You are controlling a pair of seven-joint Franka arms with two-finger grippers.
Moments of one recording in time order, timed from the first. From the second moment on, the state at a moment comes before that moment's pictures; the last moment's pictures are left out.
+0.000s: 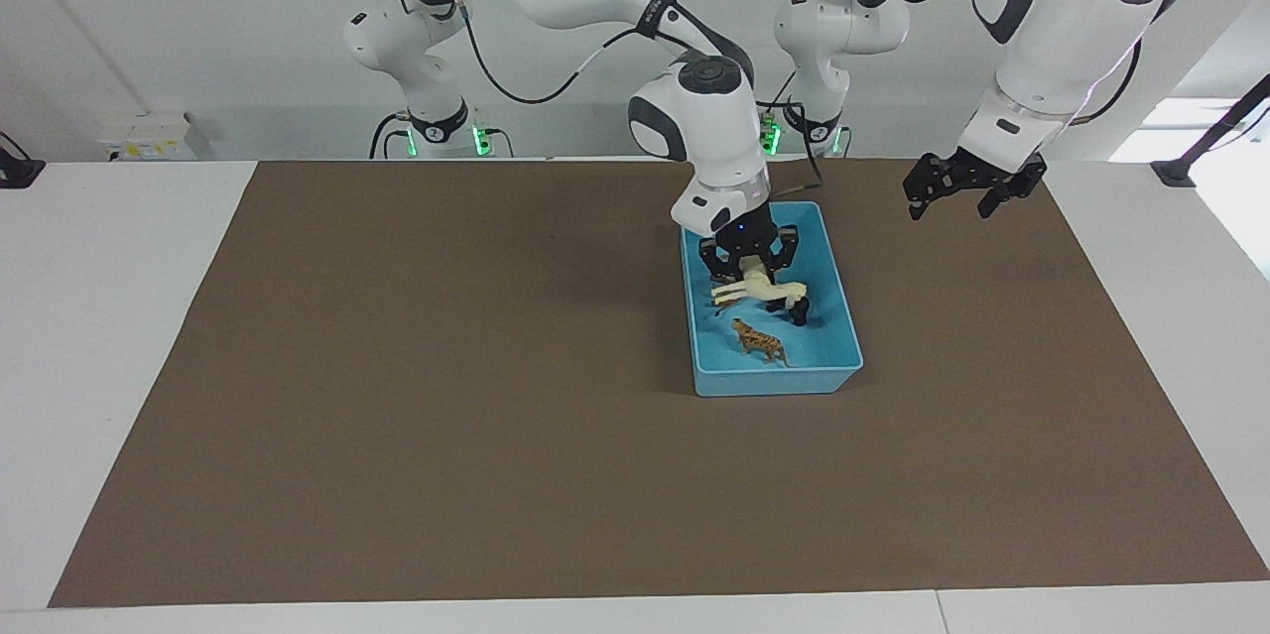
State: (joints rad) left arm -0.08 -0.02 -0.02 -1.71 0.01 1.64 -0.01; right arm 0.81 0.56 -0.04 -1.40 0.14 2.30 0.88
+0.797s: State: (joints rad) left arm -0.07 -0.02 -0.02 -1.70 -0.02 1.65 -0.01; right arm 0.60 0.46 -0.09 -1.39 0.12 2.18 0.80
